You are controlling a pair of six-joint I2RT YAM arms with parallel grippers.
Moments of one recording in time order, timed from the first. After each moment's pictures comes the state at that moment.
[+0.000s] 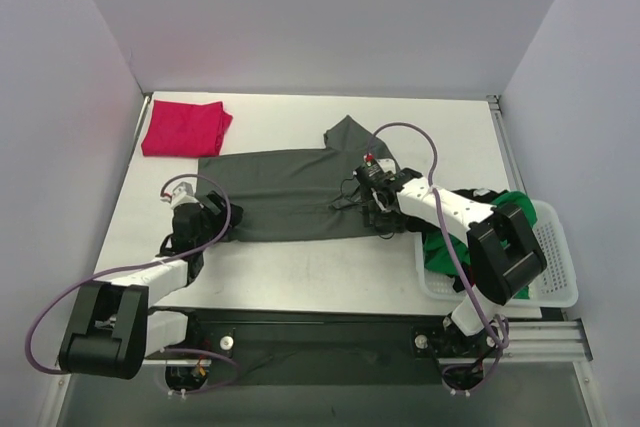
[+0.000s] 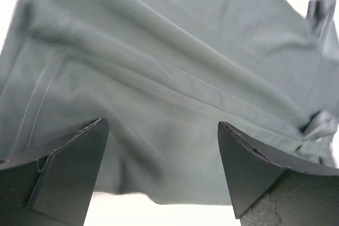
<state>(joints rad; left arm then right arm) -0.15 1.19 0.25 0.40 -0.03 -0.78 0.60 1.64 1.05 -0.68 0.31 0.45</state>
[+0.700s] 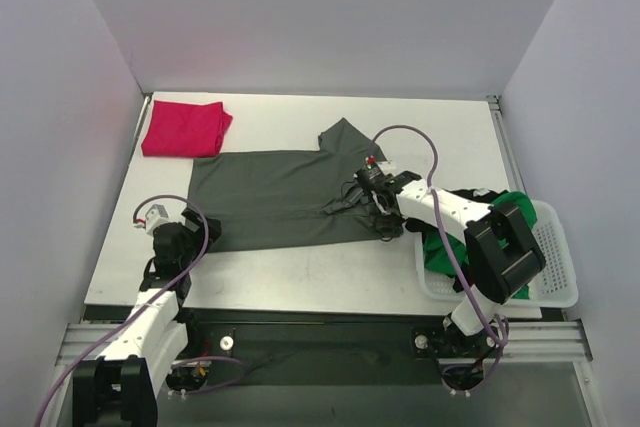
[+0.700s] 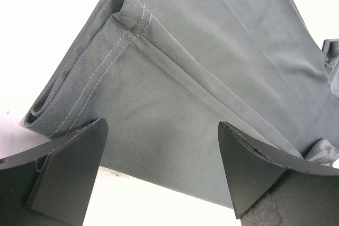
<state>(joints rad) 0.02 0.80 0.13 0.12 -0.05 -0.83 0.59 1.65 1.02 -0.64 0.33 0.47</state>
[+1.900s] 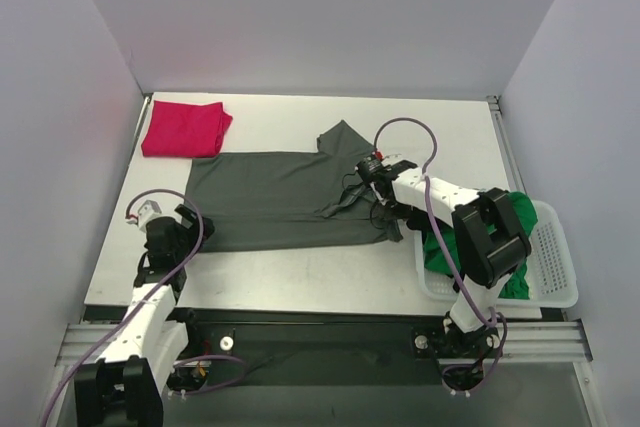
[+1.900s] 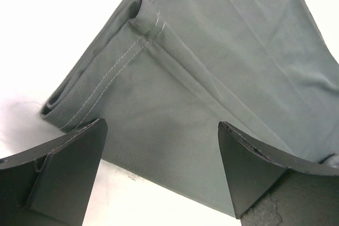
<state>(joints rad) 0.08 0.82 0.20 0.03 -0.06 -0.78 0.53 1.77 1.12 -0.74 0.51 0.47</state>
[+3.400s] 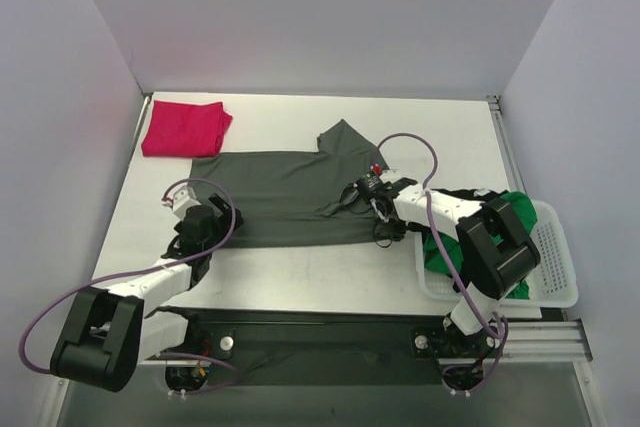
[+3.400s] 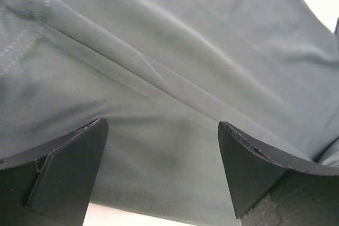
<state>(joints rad) -0.27 1.14 0.26 0.29 -0.30 -0.84 0.59 1.69 0.96 -0.63 0.42 0.53</state>
